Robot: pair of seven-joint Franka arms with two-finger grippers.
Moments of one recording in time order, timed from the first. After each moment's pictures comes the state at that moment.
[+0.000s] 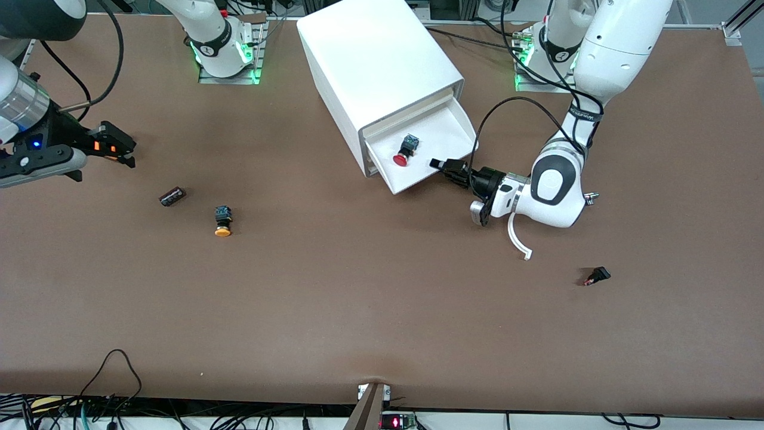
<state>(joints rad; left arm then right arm) -0.29 0.60 0.03 -1.95 -1.29 1.64 0.81 0.10 0.04 -0.03 -1.67 -0.01 1.76 -0.24</state>
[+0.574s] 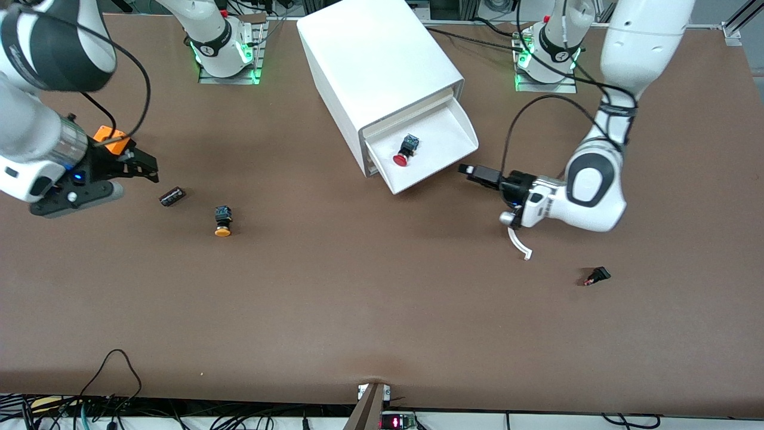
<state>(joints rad) -0.25 0.49 0.16 -1.91 -1.08 1.57 0.56 0.10 0.16 -0.02 -1.67 -0.01 1.73 -0.25</state>
